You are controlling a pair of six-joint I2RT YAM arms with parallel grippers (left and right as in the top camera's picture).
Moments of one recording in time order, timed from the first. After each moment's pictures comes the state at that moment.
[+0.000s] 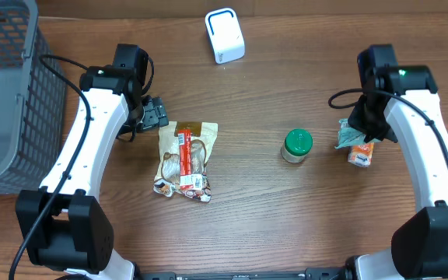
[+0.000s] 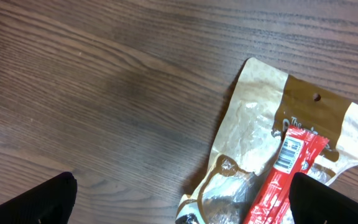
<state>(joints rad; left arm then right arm) -0.12 1.75 1.49 -1.17 -0.16 -0.47 0.02 1.67 1.46 -1.29 0.35 0.59</state>
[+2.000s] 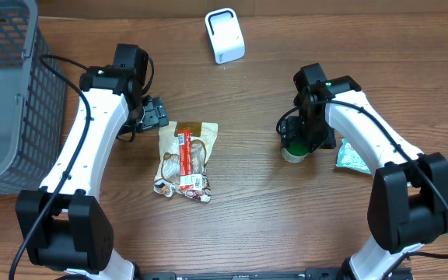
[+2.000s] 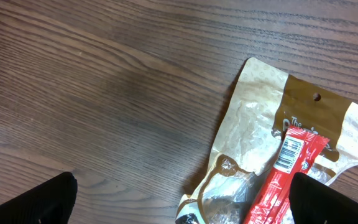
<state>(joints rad) -0.12 1.75 1.49 -1.17 -0.16 -0.47 0.26 1.85 1.36 -1.07 -0.06 0.27</state>
